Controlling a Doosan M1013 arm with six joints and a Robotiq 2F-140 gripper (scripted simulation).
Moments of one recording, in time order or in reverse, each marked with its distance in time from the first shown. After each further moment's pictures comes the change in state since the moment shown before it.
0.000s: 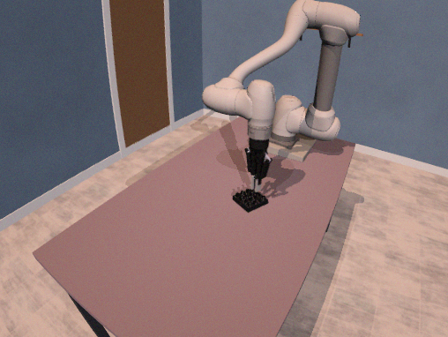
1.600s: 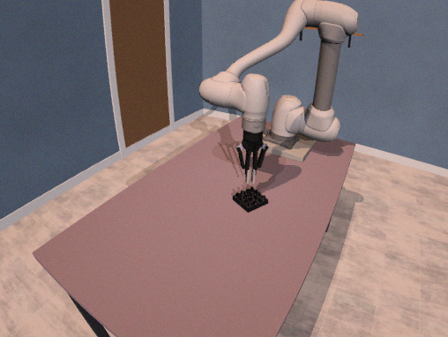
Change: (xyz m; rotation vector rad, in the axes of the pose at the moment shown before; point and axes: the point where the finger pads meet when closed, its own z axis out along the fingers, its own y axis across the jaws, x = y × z) arm 0.003 -0.039 -0.016 0.013 0.002 -1.062
